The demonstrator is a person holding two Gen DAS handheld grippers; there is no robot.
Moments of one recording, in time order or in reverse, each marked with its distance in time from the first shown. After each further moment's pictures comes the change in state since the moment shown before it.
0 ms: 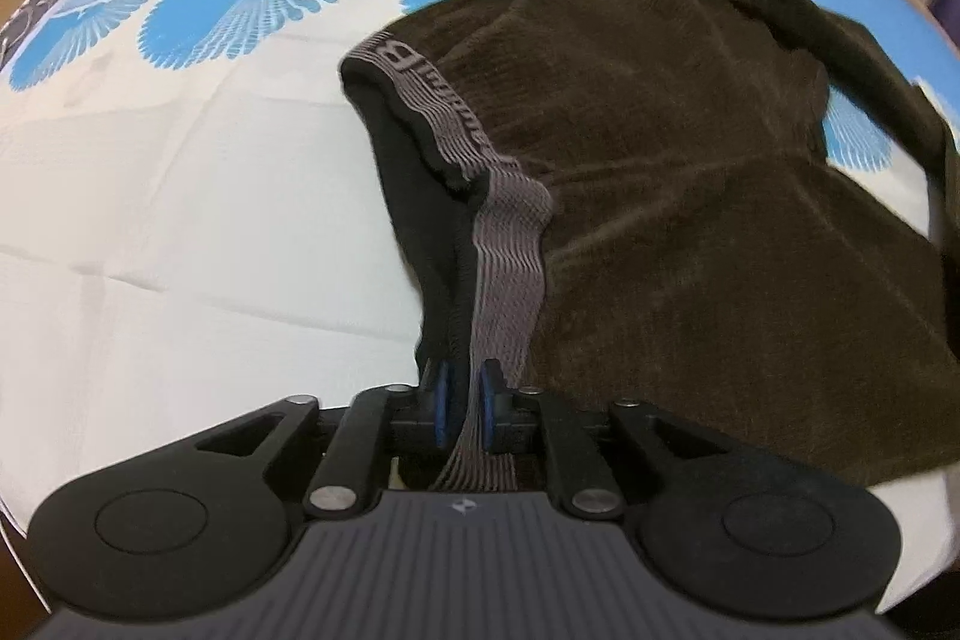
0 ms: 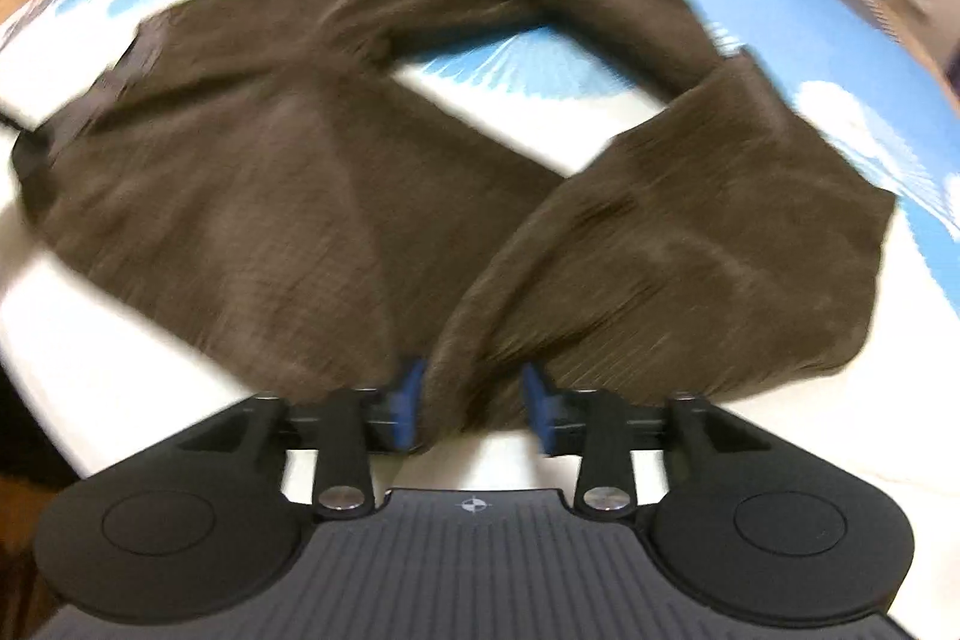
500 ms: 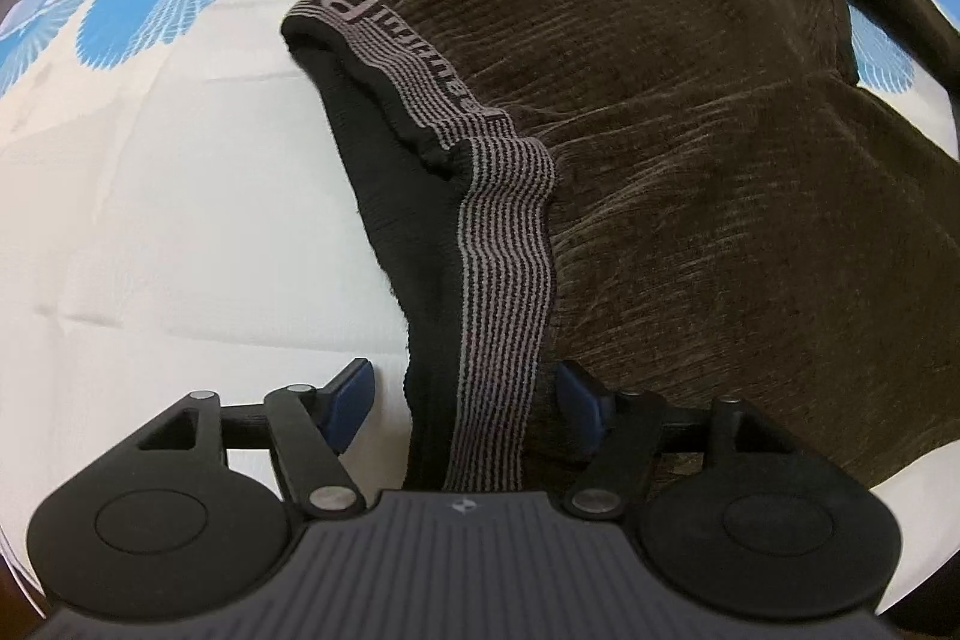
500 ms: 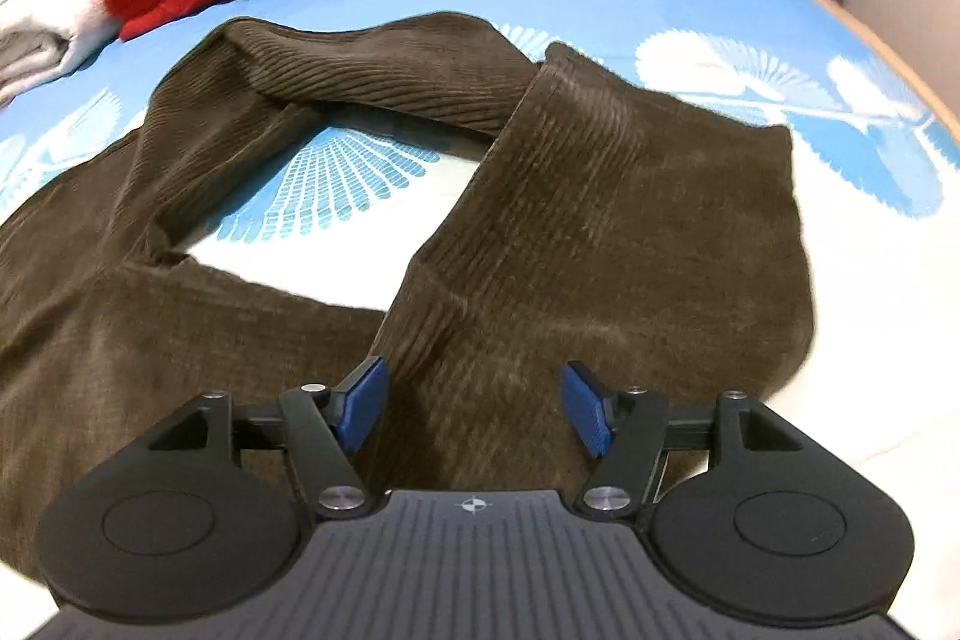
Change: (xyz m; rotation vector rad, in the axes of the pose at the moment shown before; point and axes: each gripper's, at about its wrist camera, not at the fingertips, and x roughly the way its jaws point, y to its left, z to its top) left arm 0.046 -0.011 0.011 0.145 0.116 0.011; right arm 0.051 -0.063 0.046 0.388 -0.092 -0.140
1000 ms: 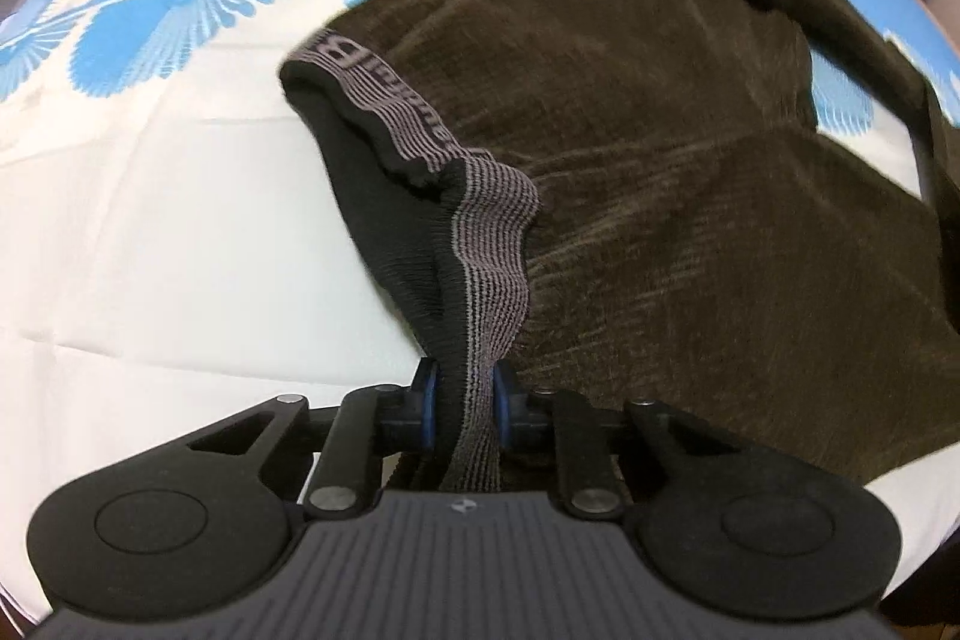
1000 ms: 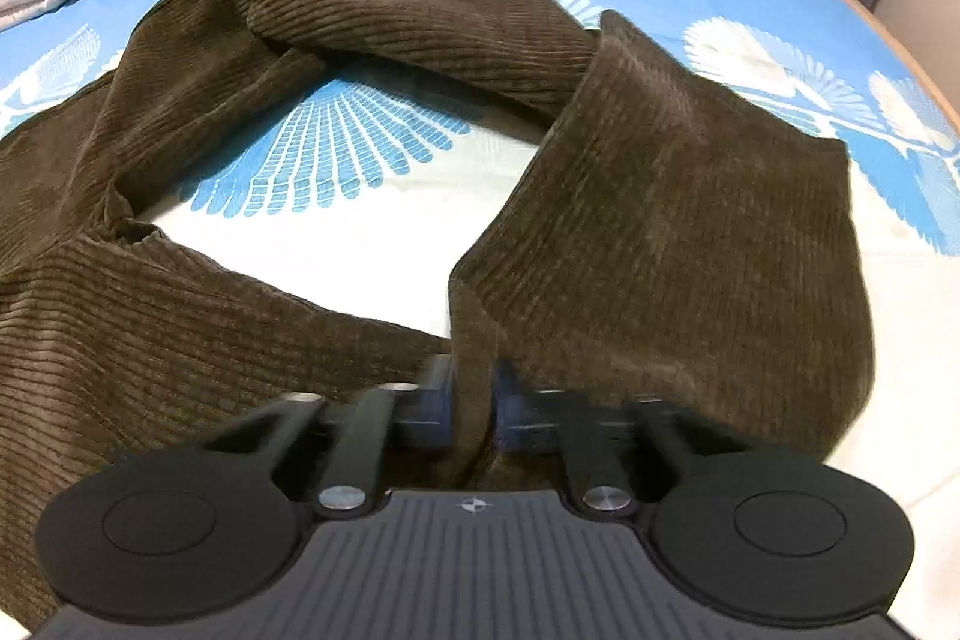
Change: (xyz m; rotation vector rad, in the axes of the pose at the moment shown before) left arm -0.023 0.010 -0.006 -0.036 -0.100 -0.064; right arm 0.040 0.027 0.005 -0.082 0.055 -0.062
